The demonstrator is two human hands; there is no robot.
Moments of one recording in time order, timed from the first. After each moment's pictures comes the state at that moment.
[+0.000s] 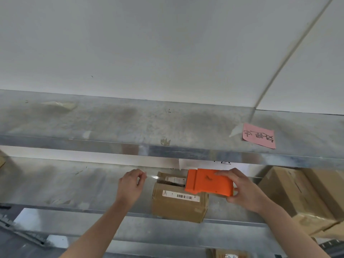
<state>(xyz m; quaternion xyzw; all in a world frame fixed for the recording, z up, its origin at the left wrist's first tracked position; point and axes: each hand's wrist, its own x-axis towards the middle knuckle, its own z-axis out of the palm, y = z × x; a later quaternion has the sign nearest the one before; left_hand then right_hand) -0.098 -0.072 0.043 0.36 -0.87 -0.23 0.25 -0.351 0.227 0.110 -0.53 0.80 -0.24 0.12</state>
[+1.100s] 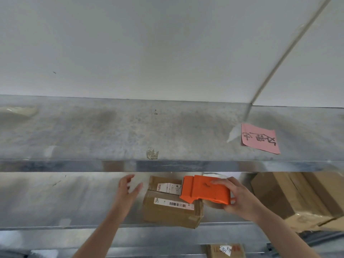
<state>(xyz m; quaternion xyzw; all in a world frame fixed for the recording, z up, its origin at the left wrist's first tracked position) -0.130 -0.078 0.005 0.41 -0.72 -0.52 0.19 -0.351 0.224 0.085 -0.46 0.84 -0.23 0.18</state>
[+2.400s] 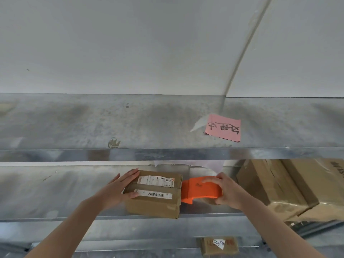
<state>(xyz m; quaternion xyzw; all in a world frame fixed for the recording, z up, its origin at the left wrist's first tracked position) -0.139 -0.063 0.046 0.16 -0.95 -0.23 -0.13 -0.403 0.258 0.058 -0.49 0.84 -0.12 0.20</state>
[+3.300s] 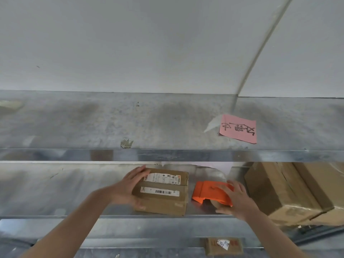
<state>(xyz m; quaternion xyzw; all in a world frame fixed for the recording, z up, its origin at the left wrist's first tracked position) -0.144 -0.068 0.059 0.15 -0.92 -0.32 -0.17 -0.391 0.272 0.016 -0.39 0.90 -0.05 0.20</state>
